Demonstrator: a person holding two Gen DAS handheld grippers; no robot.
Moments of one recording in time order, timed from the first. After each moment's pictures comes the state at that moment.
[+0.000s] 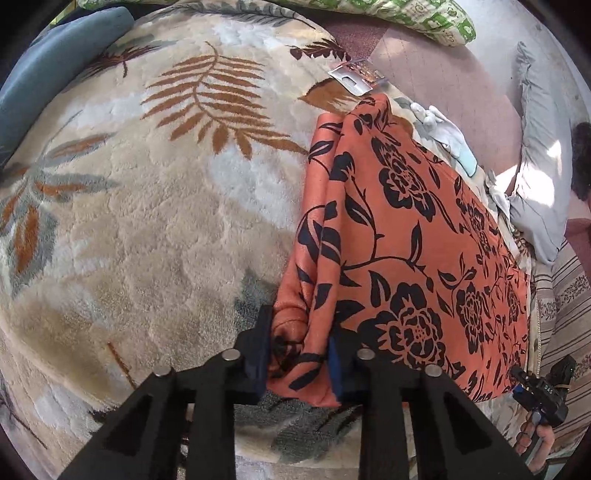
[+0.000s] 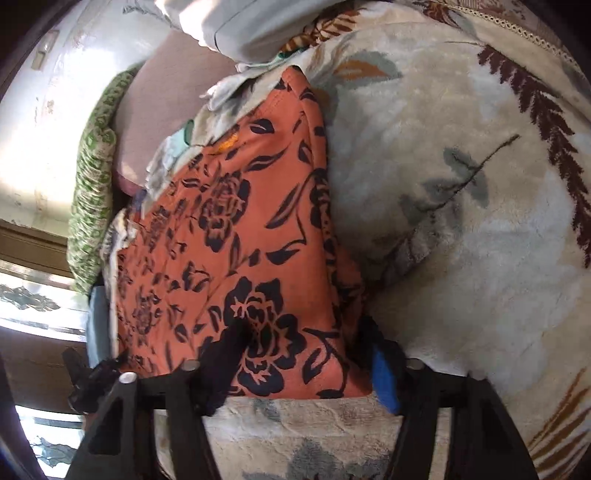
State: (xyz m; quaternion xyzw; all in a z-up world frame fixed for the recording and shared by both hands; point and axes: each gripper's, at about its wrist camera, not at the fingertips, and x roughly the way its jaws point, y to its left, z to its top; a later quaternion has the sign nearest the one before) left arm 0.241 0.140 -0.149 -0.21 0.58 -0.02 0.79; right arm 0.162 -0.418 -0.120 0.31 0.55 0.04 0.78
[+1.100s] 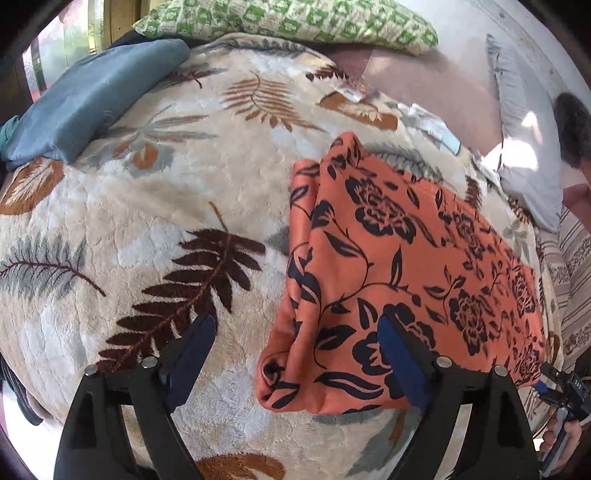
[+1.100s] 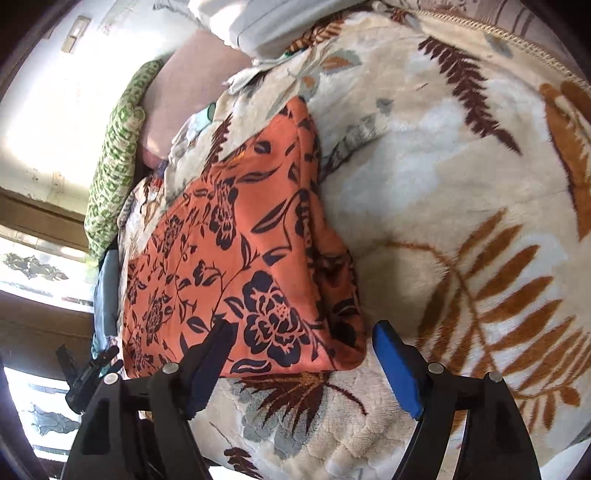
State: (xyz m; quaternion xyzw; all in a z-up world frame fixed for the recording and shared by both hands) left arm 0.100 0.123 -0.121 -0.15 0.54 0.02 0.82; right arm 0.069 -0.421 -0.100 0.30 0.54 0.08 0.78
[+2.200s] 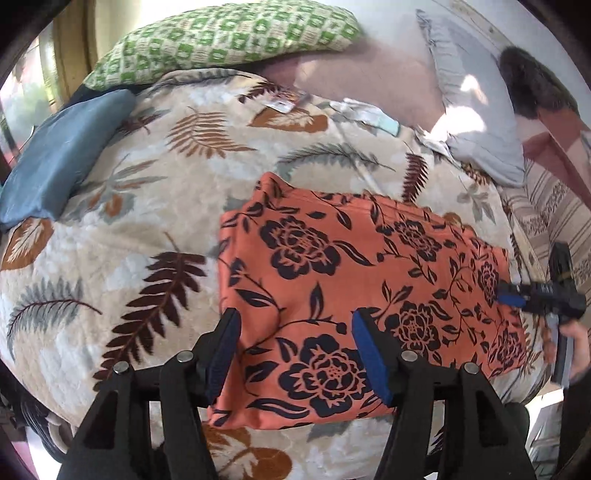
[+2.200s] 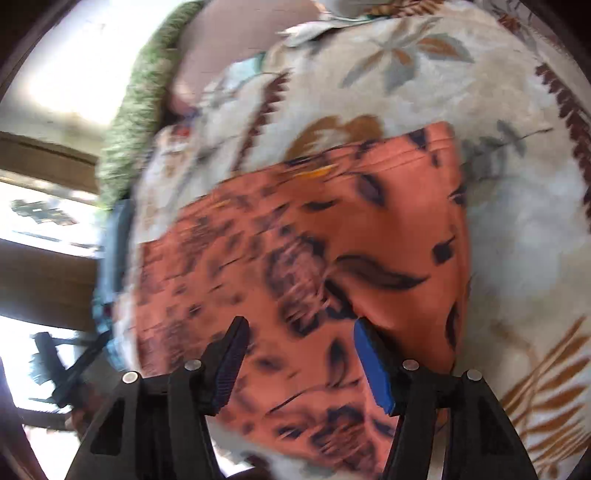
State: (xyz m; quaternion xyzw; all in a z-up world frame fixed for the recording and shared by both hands) left arm 0.073 0.064 -0.075 -0.08 0.52 -0.05 0.85; right arm 0.170 -0.375 -0.095 0.23 0.59 0.12 0.76
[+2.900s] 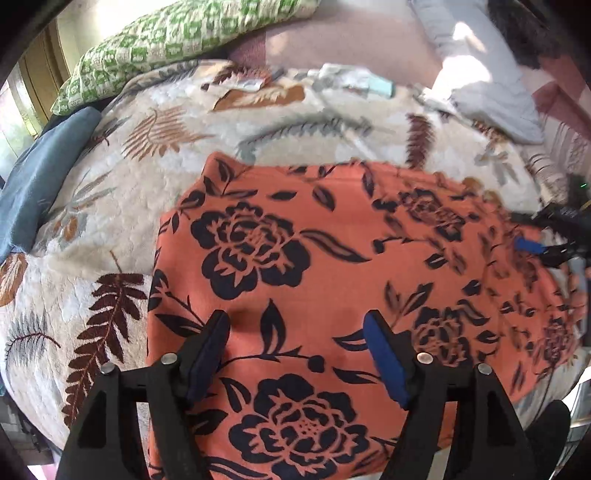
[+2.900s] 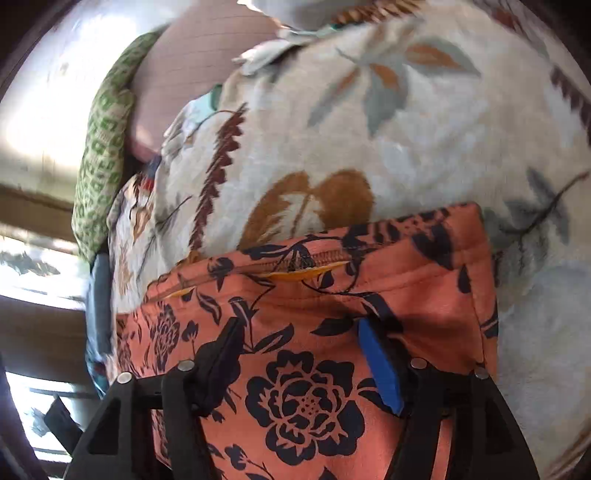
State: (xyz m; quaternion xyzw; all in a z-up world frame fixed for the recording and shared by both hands) left arm 0.112 0.011 -0.135 0.00 0.55 -0.02 0.83; right arm 0.213 -0.374 -0.122 0.32 0.55 0.11 0.76
